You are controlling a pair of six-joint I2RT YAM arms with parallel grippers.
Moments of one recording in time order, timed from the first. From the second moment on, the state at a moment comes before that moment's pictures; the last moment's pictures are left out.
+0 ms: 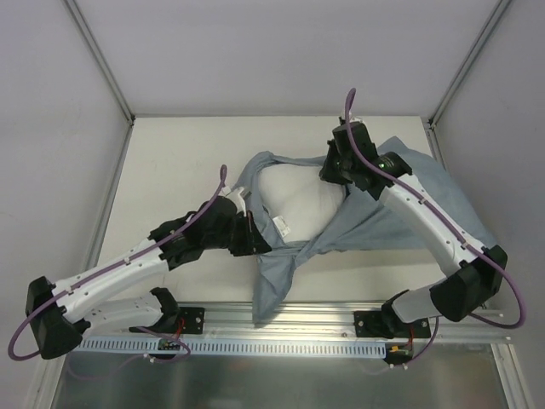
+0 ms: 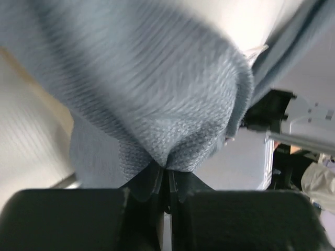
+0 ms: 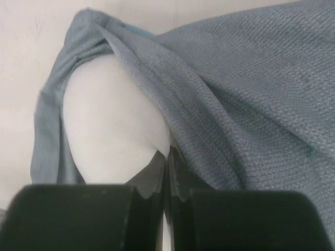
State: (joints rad) left arm -0.91 1.03 0.84 -0.51 0.15 -0.94; right arm 0.59 1.40 1.41 -0.76 0.18 0.59
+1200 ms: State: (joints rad) left arm -0.52 1.05 1.00 -0.61 0.19 -0.79; right arm 0.45 1.00 1.03 -0.69 -0.25 0.48
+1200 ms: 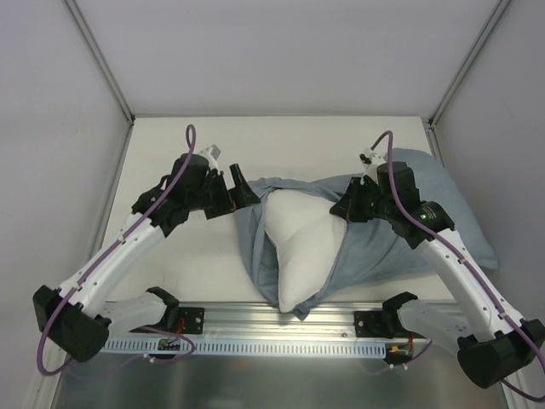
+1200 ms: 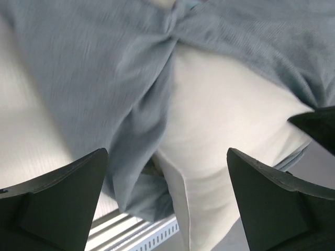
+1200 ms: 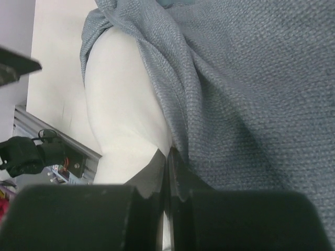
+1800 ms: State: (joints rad) left arm -0.48 1.39 1.10 -0.58 0.33 -0.67; right arm 0.45 0.94 1.08 -0.80 -0.27 0.40
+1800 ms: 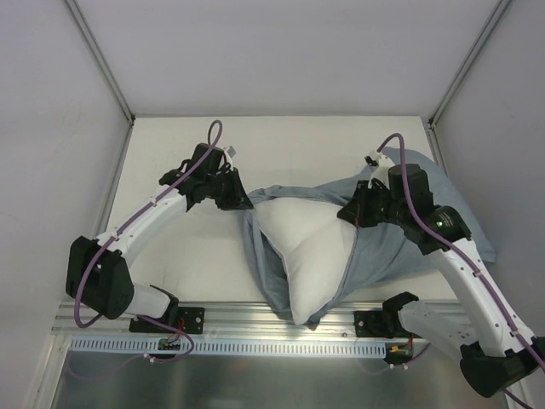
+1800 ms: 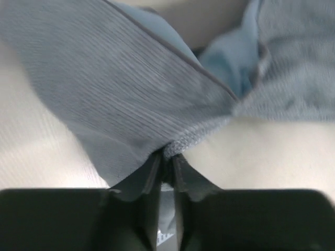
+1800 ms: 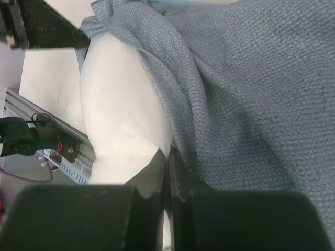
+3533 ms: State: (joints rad) left arm -0.35 1.43 1.41 -0.65 0.67 -0.70; right arm 0.42 1.11 1.22 -0.60 -0.11 0.55
